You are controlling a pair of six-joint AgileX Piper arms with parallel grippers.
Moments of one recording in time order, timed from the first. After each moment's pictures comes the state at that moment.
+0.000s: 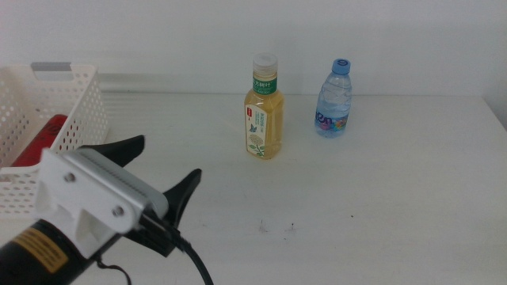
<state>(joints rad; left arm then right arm) -0.61 1.01 -0.28 -0.14 -0.51 0.25 0.00 0.00 0.00 -0.04 0.25 0.10</state>
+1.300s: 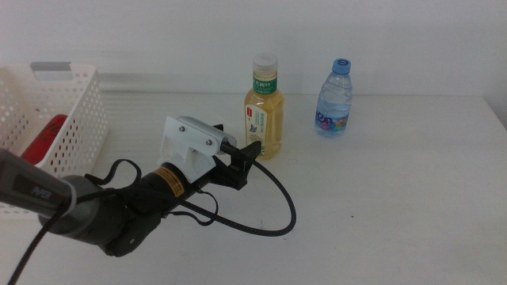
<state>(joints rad) -0.40 1.96 -0.71 0.30 -1.04 -0.23 0.00 0.00 0.00 -0.04 0.25 0.10</state>
